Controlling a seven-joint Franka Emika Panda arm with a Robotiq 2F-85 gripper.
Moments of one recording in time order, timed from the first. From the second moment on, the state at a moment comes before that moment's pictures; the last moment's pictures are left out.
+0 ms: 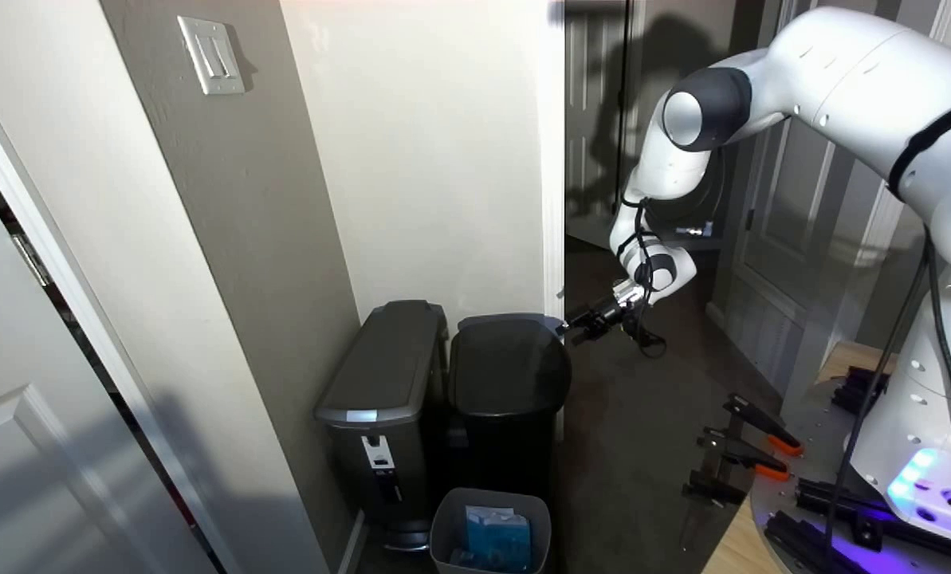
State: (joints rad) arm -0.25 1.06 -0.19 -1.74 1.77 2.13 -1.62
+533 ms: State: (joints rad) arm -0.26 1.19 -0.19 -1.60 1.77 2.13 -1.54
